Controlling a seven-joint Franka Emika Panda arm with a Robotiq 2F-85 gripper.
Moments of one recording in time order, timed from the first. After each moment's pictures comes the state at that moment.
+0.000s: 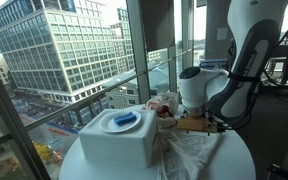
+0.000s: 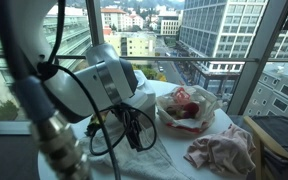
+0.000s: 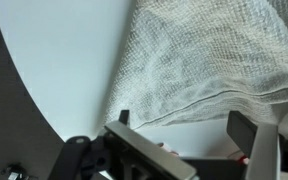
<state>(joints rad) 0.13 0.32 -0.17 -2.45 -0.89 2.79 1.80</state>
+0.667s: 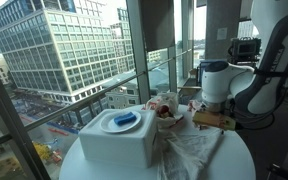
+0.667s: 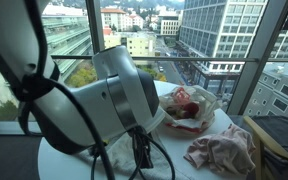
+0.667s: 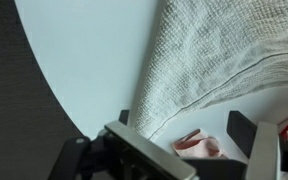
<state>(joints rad) 0.08 0.26 -0.32 -2.57 -1.00 2.97 1.88</state>
